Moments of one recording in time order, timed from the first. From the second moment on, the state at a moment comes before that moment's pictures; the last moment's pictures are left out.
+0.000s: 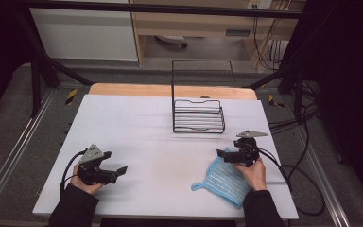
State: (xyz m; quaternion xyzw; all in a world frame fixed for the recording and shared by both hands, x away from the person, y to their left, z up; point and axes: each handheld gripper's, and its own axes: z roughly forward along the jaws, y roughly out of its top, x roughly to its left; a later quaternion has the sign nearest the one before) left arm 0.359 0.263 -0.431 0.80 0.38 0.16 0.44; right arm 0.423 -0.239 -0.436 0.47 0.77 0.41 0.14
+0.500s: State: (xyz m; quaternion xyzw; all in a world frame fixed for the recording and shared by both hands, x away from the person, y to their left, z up) left arm 0.361 0.261 -0.431 0.80 0.37 0.16 0.44; right arm 0.424 -0.238 -0.449 0.47 0.79 0.37 0.14
